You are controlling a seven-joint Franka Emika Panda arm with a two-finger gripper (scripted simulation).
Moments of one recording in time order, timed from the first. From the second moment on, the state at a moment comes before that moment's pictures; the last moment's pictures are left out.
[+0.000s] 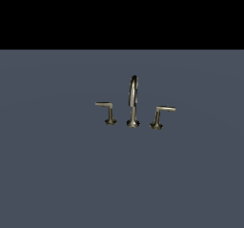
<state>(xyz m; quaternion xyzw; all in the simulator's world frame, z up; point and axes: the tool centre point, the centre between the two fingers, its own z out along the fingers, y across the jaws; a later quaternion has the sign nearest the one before) -0.269 -0.019 0.492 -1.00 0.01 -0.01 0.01</state>
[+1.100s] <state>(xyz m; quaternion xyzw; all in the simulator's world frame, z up) -0.246 0.021 0.444 -0.99 0.11 -0.01 0.01</state>
